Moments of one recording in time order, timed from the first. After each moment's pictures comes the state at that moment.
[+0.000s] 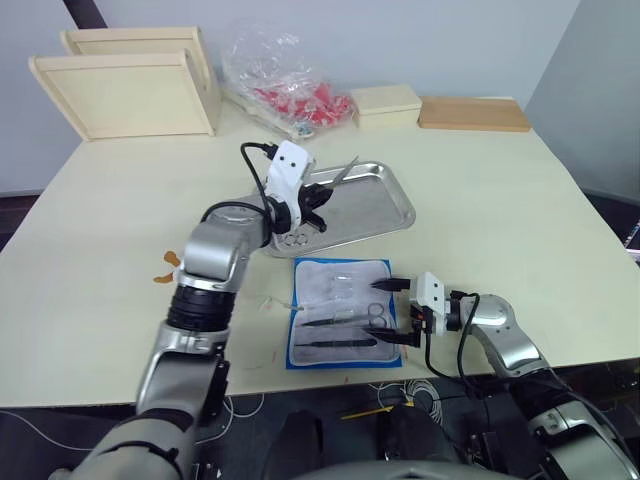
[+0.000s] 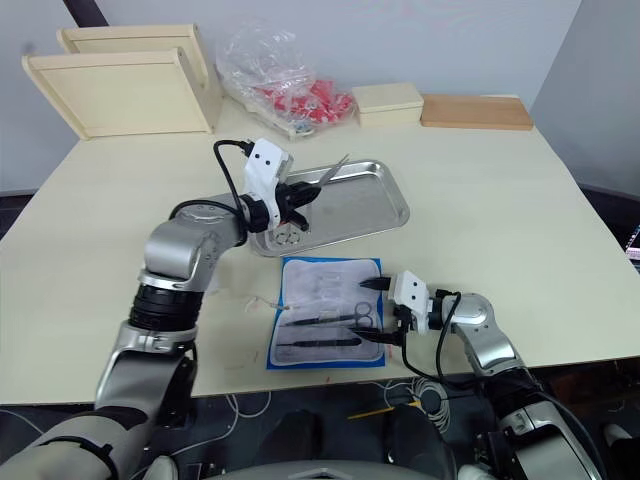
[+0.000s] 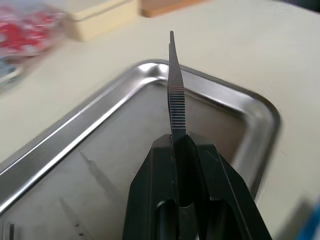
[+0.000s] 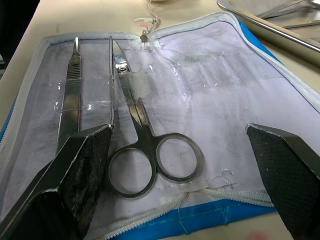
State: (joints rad) left arm -0.73 0.34 -0.04 0.04 -0.20 0.82 -0.41; right arm -0.29 -0.35 0.30 0.31 0.16 -0.16 1.10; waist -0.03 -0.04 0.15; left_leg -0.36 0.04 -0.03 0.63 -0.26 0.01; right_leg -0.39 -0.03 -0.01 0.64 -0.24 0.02
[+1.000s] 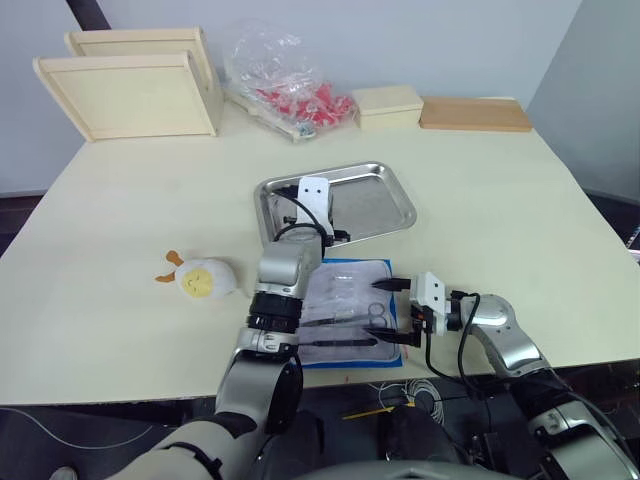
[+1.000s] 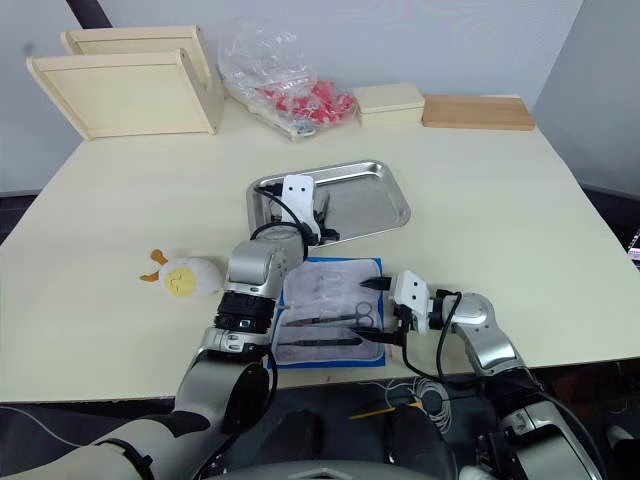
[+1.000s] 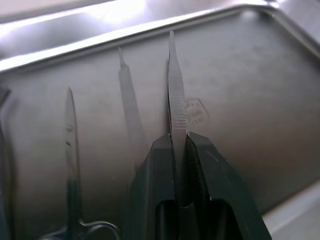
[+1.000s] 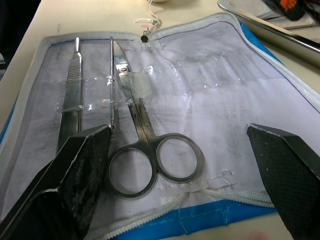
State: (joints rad) left arm -0.74 0.01 0.05 0.27 -0.08 0.85 0.07; right arm -0.29 -0.35 0.30 0.31 0.16 -0.16 1.10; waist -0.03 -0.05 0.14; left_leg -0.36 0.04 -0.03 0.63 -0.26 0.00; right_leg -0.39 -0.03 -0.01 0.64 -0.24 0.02
